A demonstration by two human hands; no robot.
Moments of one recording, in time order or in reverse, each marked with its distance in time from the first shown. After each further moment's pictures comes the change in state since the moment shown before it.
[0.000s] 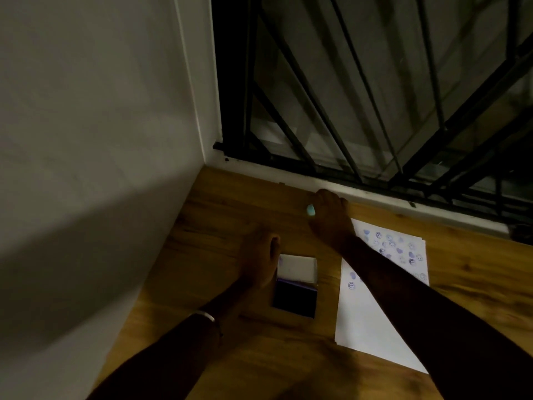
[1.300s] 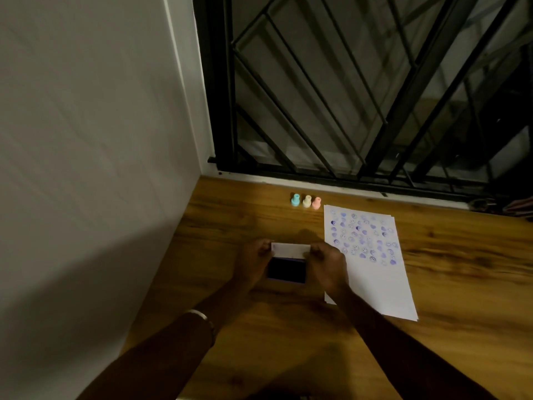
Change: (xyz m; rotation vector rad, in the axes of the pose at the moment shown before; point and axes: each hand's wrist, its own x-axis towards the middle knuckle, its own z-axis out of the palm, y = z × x) left_hand -0.063 0.029 -0.042 -0.268 -0.237 -0.206; right_hand -0.175 -0.019 0.032 0.700 0.236 0.317
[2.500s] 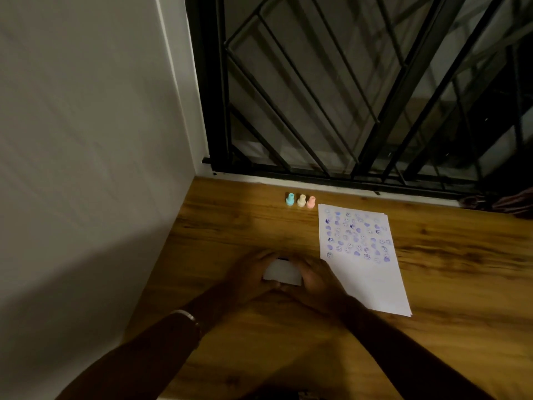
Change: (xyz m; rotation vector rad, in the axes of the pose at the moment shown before) left_hand -0.013 -0.032 0.000 0.601 -0.296 0.419; right_hand -0.026 0.013 0.001 -0.508 -0.390 -0.319
